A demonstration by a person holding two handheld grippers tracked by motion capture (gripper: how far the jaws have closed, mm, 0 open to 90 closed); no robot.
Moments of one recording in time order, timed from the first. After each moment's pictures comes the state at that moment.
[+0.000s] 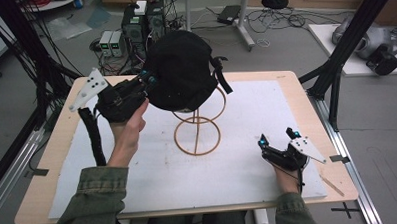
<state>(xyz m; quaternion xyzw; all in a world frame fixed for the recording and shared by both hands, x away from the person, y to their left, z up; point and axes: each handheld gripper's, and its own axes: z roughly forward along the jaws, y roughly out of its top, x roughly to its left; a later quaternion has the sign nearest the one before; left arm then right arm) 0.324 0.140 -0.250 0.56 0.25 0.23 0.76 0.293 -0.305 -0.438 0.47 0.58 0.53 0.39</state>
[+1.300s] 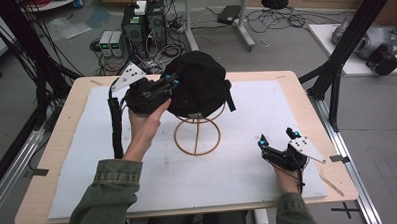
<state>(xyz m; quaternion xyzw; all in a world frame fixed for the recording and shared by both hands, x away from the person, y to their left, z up) 0.356 0.105 -0.264 0.64 0.31 0.20 0.67 0.293 -0.305 -0.439 0.46 0.59 0.53 0.40</state>
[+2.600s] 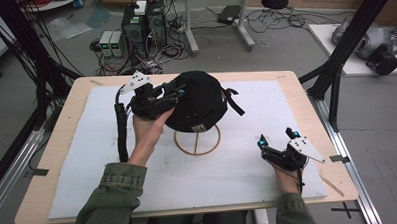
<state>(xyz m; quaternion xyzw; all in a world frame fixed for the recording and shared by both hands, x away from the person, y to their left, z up) 0.363 0.101 -0.290 0.64 0.36 0.18 0.65 0.294 -0.304 -0.439 0.46 0.59 0.53 0.40</state>
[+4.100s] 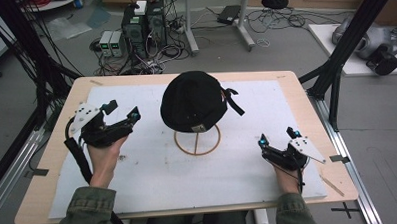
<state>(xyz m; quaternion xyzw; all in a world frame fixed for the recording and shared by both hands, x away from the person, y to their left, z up) 0.308 0.209 -0.335 0.59 0.43 0.32 0.61 0.293 -0.304 -0.437 0.46 0.59 0.53 0.40</state>
